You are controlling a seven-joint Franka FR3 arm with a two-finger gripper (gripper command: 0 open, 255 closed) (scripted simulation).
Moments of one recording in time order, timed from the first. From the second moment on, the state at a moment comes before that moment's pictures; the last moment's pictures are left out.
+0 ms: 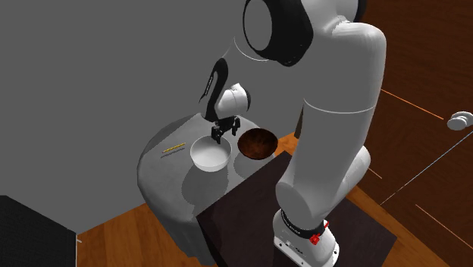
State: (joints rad) arm -0.06 0.23 -0.06 -2.48 0.14 2.68 -0.25
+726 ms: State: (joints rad) arm -0.07 0.32 -0.05 -2.47 0.17 2.75 -0.27
